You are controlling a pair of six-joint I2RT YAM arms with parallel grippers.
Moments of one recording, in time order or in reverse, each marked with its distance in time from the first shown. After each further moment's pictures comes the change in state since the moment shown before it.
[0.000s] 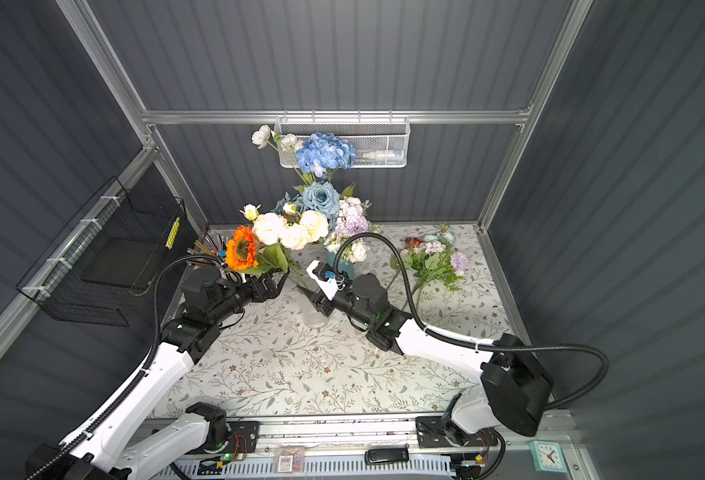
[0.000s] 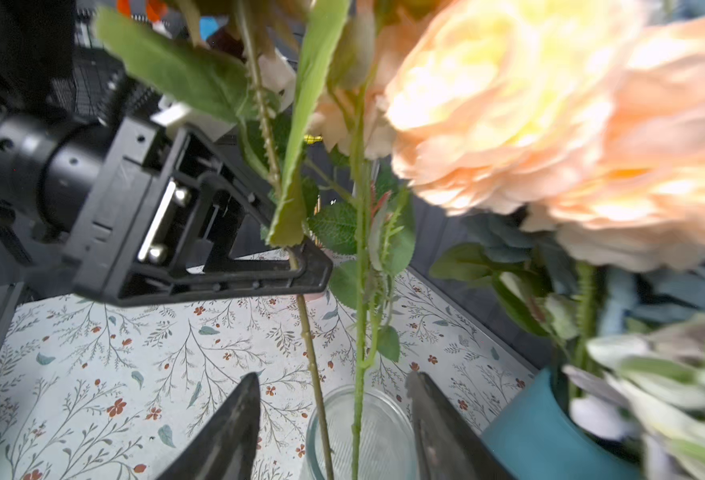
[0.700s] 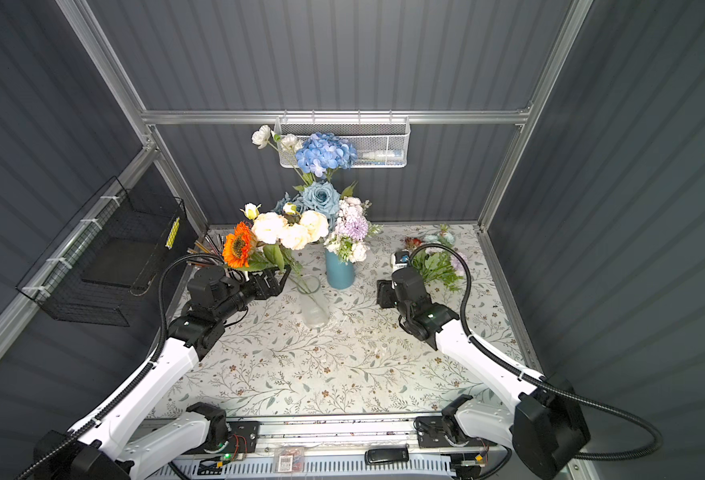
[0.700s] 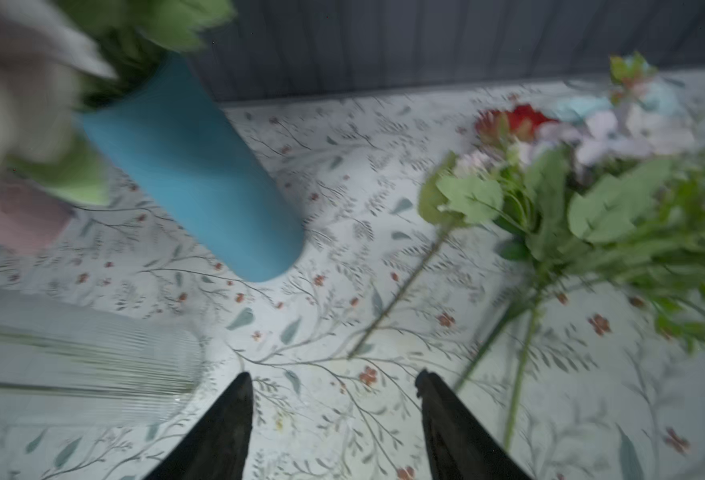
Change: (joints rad) left arm 0.000 0.047 -0.018 0.076 -0.023 0.001; right arm -0.385 -0.160 -0.058 -0.735 0.312 0.529
